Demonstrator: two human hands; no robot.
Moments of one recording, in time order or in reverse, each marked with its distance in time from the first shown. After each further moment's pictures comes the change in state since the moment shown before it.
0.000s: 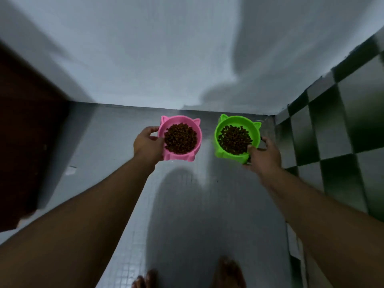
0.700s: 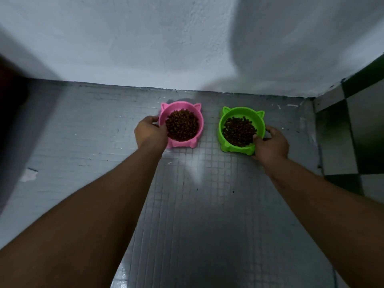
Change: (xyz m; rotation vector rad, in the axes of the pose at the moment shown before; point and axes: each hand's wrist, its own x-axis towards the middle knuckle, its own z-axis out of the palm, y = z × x) left_hand 0.153 -0.088 0.081 0.132 0.182 0.025; right_hand 0.157 0.098 0.088 -0.344 0.108 -0.159
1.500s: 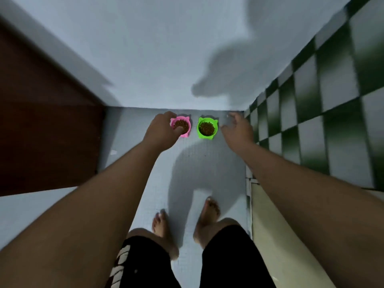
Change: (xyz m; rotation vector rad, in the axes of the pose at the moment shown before) left_hand -0.354 0.298 -0.298 0.503 -0.358 0.413; right_hand -0.309 -0.286 -0.356 -0.136 -0.233 -0.243
